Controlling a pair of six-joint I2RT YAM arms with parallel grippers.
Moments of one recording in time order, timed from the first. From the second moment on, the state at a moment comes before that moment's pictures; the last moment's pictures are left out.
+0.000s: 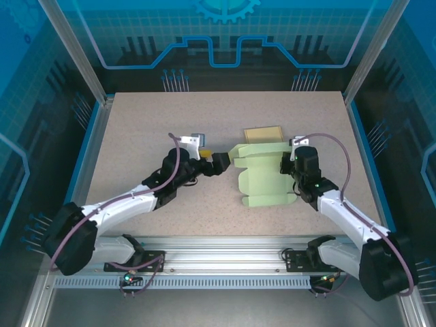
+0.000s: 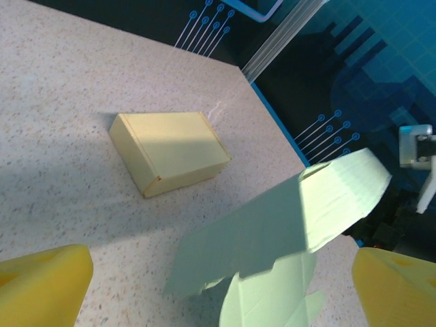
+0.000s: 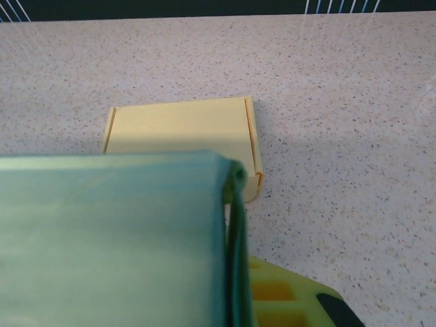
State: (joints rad) left arm -0.65 1.29 0.67 0.38 0.08 -0.64; right arm 0.29 1.10 0.58 -0.01 0.20 0.17
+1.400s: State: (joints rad) left arm -0.75 1.66 0.80 0.65 0.02 -0.57; right arm 0.25 1.08 0.59 0.01 0.10 0.15
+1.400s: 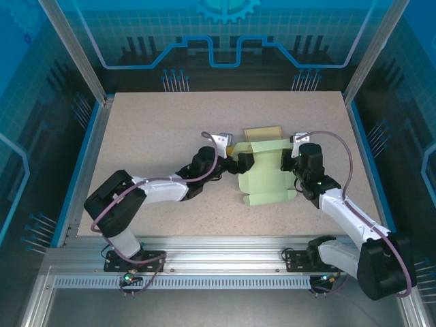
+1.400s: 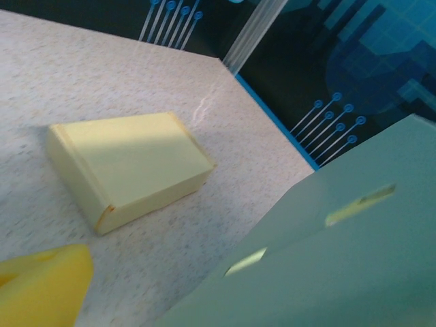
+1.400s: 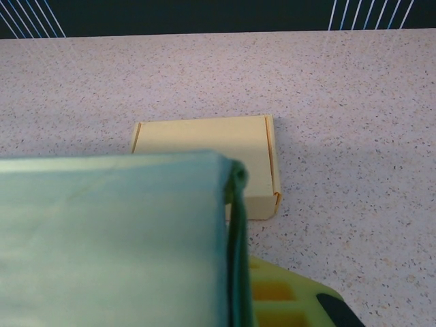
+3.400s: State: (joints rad) left arm -0.90 1.57 0.50 0.95 -0.32 -0.67; right arm 0.24 1.01 0.54 0.01 0.07 0.17
